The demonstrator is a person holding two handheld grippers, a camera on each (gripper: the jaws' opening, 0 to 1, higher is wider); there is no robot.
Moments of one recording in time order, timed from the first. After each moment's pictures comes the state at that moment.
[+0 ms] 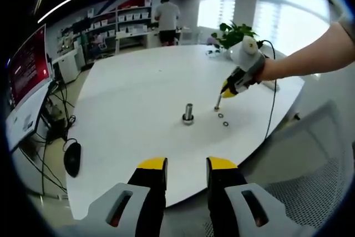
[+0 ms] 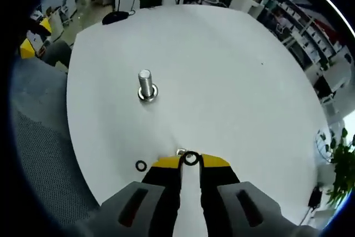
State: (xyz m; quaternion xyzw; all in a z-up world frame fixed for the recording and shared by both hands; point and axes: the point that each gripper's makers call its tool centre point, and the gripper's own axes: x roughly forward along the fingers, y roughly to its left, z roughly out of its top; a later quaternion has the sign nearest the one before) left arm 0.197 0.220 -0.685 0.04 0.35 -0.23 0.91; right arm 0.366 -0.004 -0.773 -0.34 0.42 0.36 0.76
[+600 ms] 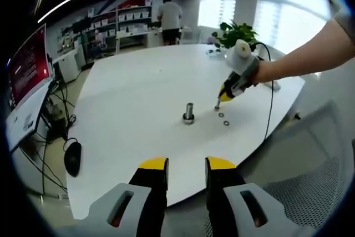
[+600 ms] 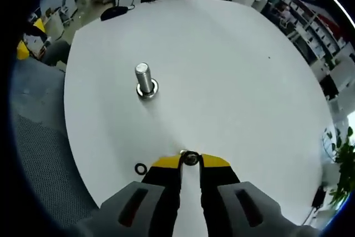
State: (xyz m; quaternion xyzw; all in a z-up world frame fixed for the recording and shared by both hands) left arm 0.198 0.221 -0.686 0.04 0.35 -0.23 0.91; right arm 0.368 0.000 -0.793 -0.34 0.44 0.37 0.74
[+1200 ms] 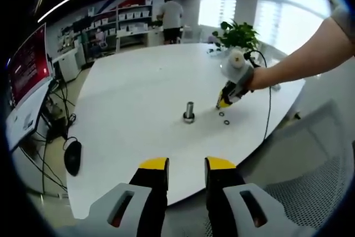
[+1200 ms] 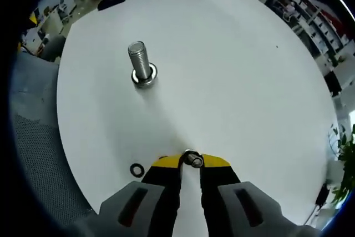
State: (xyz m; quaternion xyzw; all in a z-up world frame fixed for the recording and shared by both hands) left arm 0.197 0.221 -0.687 0.05 0.35 -0.23 0.91; right arm 0.365 -0.004 -0.823 -0.34 0.47 0.36 0.73
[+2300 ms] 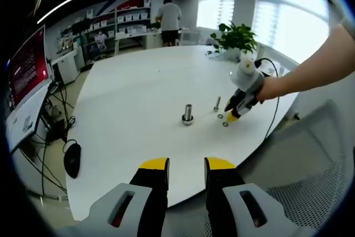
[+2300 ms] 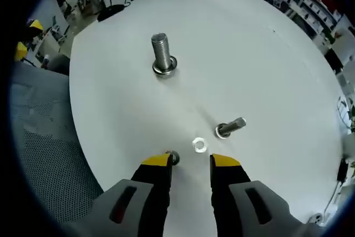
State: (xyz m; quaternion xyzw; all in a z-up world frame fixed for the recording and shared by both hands) left arm 0.198 0.219 -0.684 0.04 0.34 -0.24 0.91; right arm 0.306 0.005 -0.833 -0.27 0.50 0.36 0.74
